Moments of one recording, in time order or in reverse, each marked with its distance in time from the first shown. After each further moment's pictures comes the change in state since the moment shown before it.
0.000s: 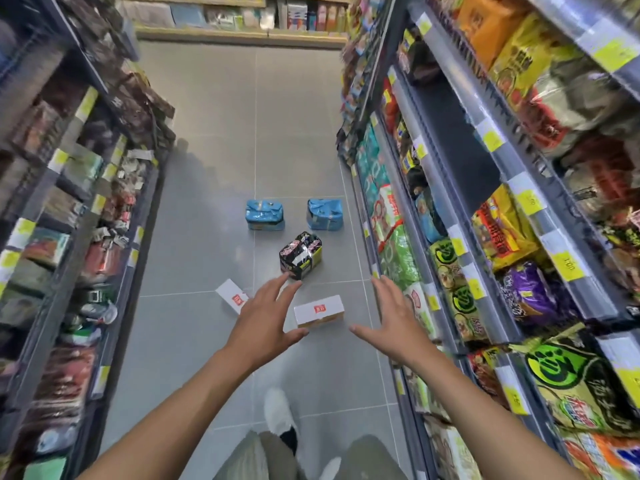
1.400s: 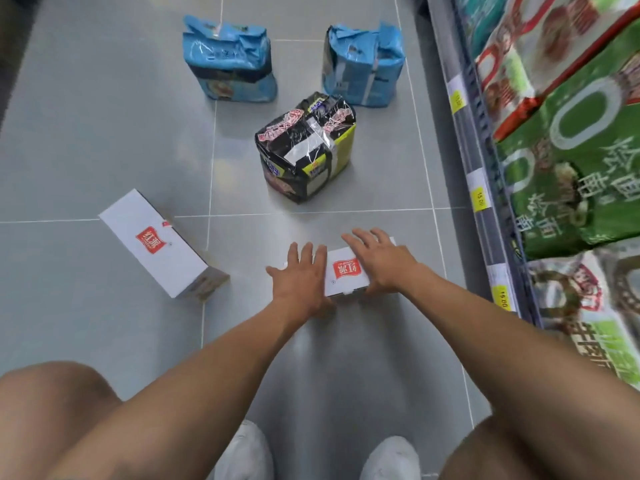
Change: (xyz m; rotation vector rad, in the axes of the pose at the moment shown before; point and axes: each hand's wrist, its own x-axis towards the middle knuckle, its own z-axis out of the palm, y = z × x) left_hand 0.333 -0.284 0.638 0.241 -0.384 -0.254; right_hand 0.507 0.338 0.481 -0.656 -0.393 -0.244
